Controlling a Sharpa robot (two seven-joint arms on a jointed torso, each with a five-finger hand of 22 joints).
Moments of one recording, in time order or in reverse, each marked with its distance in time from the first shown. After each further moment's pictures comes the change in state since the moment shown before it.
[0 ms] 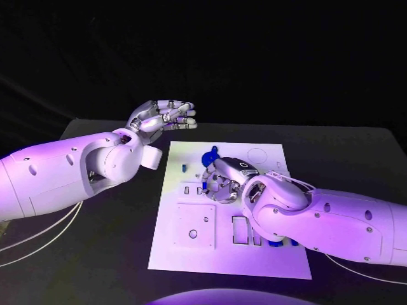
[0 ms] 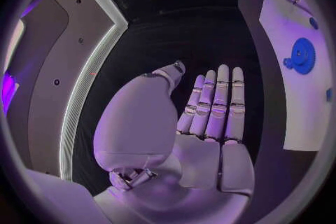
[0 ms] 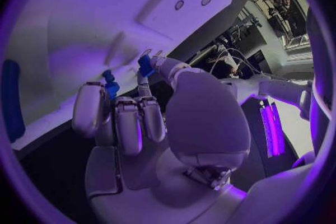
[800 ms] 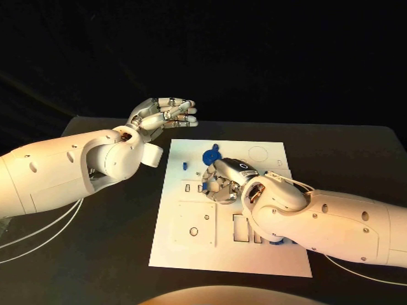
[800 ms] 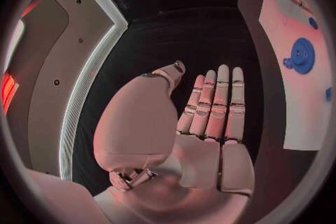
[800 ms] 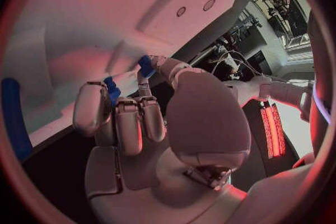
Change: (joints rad) left arm 0.000 -0.003 0.000 0.002 -0.002 0.002 -0.002; left_hand 0.000 0.000 0.000 0.000 0.000 0.000 0.000 0.000 0.000 0.000 0.000 0.000 0.001 -0.004 0.004 0.000 0.002 0.000 0.000 0.000 0.000 0.000; right arm -0.020 0.009 0.001 -0.018 -0.006 0.000 0.005; right_hand -0.008 -0.008 0.000 0.000 -0.001 -0.002 0.001 -0.005 -0.001 0.000 0.000 -0.004 0.000 0.004 -0.004 0.000 0.000 0.000 -0.004 -0.003 -0.004 -0.010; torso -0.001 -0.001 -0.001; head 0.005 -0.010
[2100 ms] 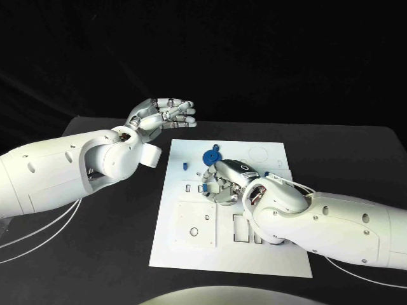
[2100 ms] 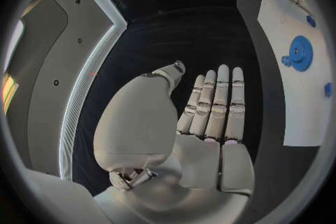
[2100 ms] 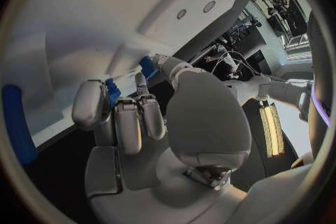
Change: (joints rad) left arm 0.000 -0.009 0.000 0.000 -0.003 0.003 -0.007; left_hand 0.000 0.000 0.000 0.000 0.000 0.000 0.000 0.000 0.001 0.000 0.000 0.000 0.000 0.000 0.000 0.000 0.001 0.000 0.000 0.000 0.000 0.000; right arm -0.007 -0.003 -0.002 -0.002 0.001 -0.019 0.017; right_hand -0.020 -0.045 -0.081 0.003 0.000 -0.098 0.033 -0.055 -0.012 0.000 0.015 -0.035 0.001 -0.004 0.011 -0.015 0.000 0.000 -0.018 0.011 -0.042 -0.027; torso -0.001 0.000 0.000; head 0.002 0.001
